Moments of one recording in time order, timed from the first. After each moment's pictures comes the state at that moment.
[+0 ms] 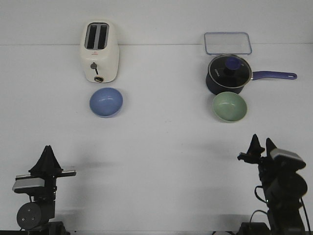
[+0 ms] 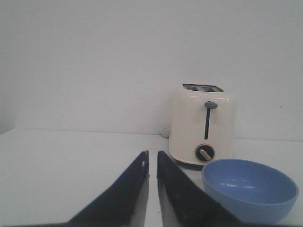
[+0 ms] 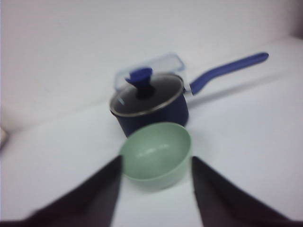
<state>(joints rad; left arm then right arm) 0.05 0.01 0.03 0.35 -0.05 -0.01 -0.03 0.49 0.58 -0.29 0.04 0.36</state>
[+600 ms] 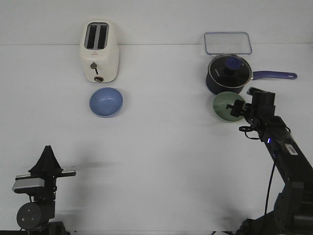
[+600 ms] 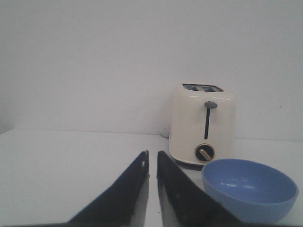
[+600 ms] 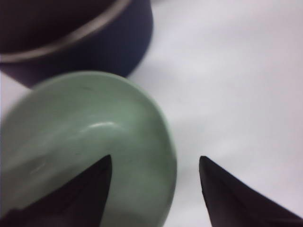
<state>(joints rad) 0.05 0.01 0.03 0.35 -0.05 -0.01 -0.11 1.62 1.13 -0.33 0.02 0.31</state>
